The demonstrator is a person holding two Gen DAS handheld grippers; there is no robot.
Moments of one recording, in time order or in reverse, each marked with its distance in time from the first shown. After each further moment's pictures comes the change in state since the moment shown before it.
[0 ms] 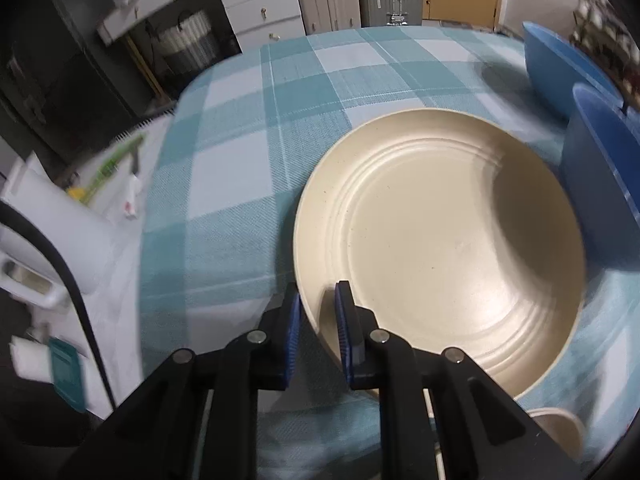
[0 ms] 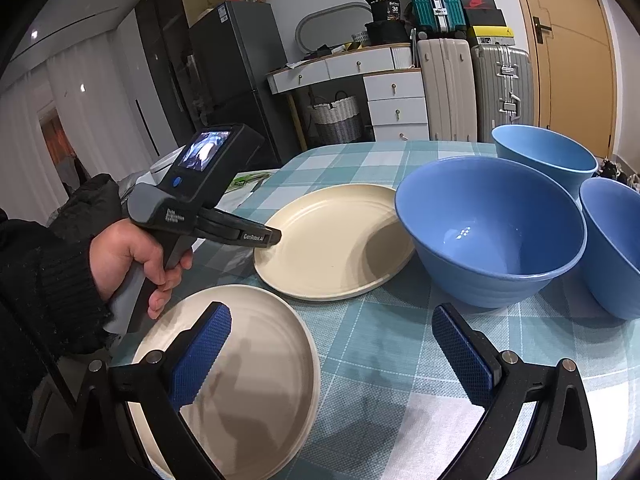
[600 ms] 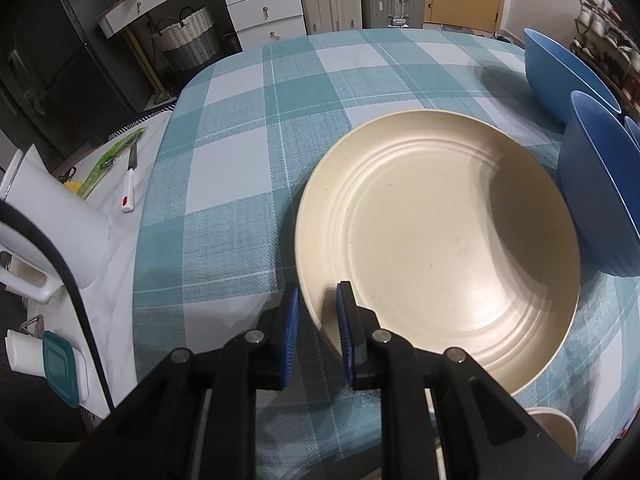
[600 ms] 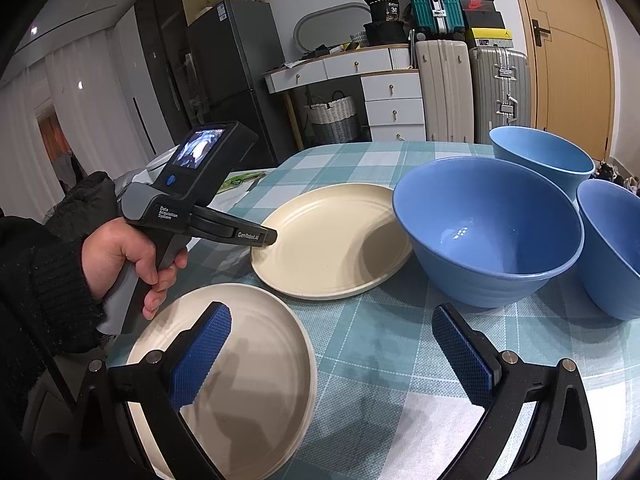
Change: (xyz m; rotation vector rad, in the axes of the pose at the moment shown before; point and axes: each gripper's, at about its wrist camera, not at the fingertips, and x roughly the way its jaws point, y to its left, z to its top) left arm 0.000 0.004 -0.001 -0.045 0.012 -0.048; right arm 0.004 -0.001 -0.001 -0.015 -0.001 -0.021
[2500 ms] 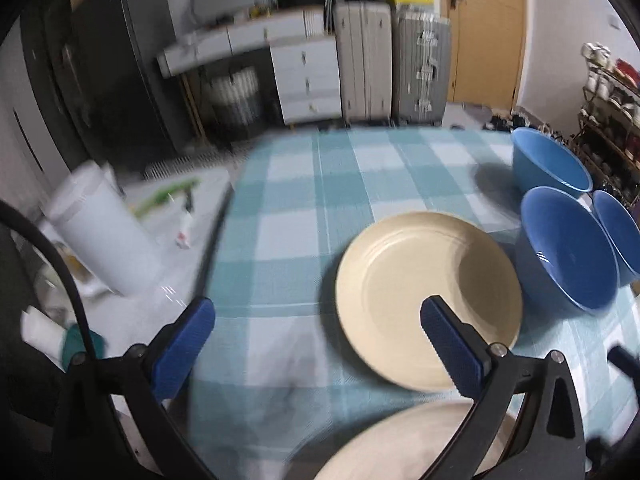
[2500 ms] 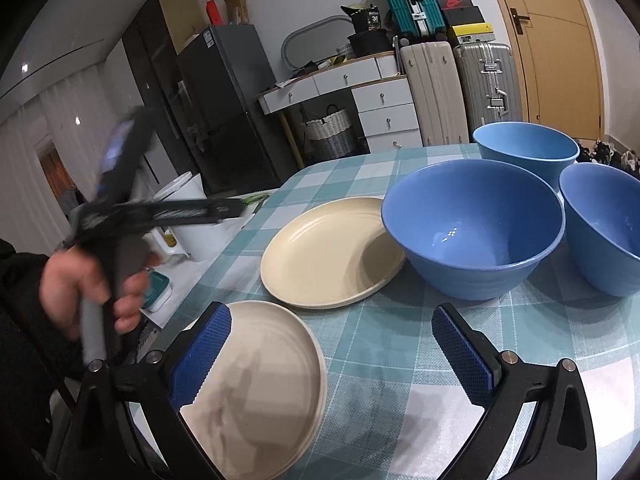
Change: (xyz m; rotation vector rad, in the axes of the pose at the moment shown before) left arm -0.090 0.021 -0.010 -0.139 -0.231 0.036; right arm -0.029 -0.007 0.000 0.082 -0.058 0.038
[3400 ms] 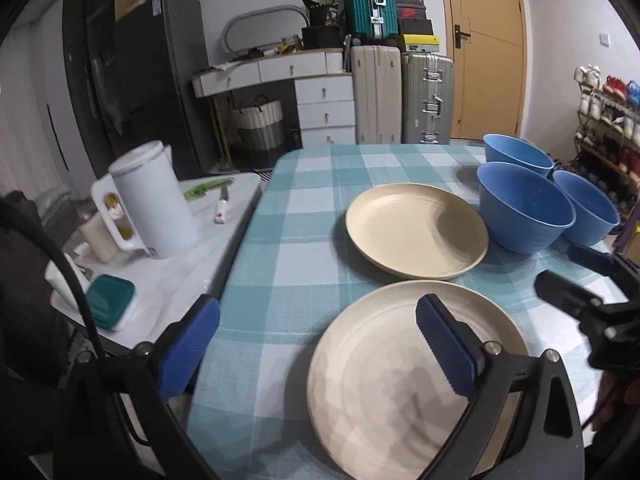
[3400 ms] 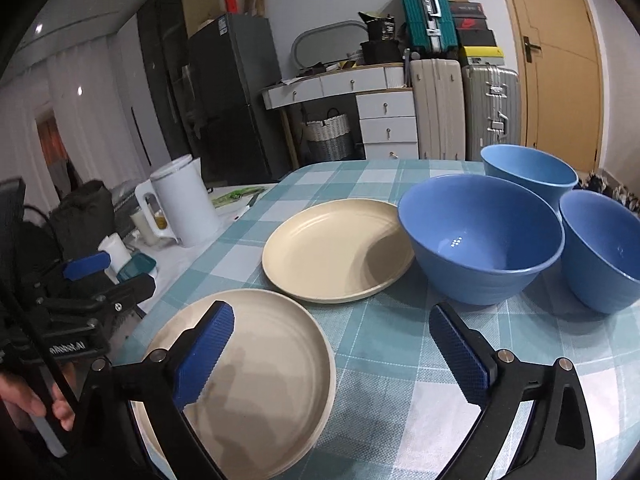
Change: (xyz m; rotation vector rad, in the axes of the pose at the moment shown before) left arm -0.108 0.007 -0.137 -0.026 -0.230 0.066; right arm 0.000 0.020 -0.008 -0.065 -0.023 -0.066
